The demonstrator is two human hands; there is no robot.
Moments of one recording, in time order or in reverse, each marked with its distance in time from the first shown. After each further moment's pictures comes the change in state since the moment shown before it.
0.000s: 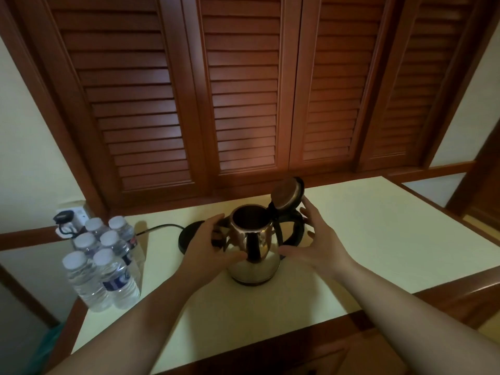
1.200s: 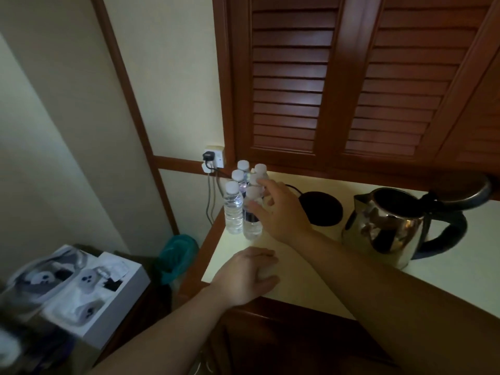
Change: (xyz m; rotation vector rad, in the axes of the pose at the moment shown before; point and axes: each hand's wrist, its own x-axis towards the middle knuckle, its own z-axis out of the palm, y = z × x) left_hand -0.173 -0.095 -0.100 0.501 -0.035 -0.034; right_hand 0.007 -0.172 0.265 0.015 -0.336 -0.388
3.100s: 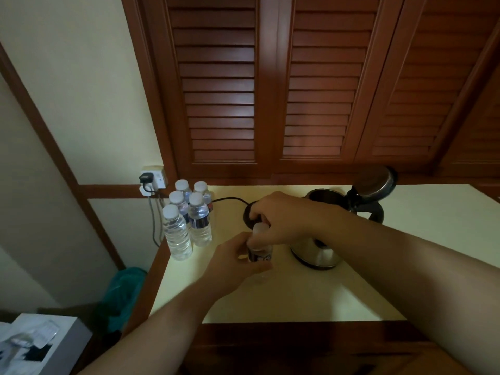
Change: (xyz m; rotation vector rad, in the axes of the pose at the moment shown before) left_hand 0.082 0.058 0.006 -0.551 0.018 -0.091; right_hand -0.008 -0.011 -0.134 -0.570 -0.605 0.077
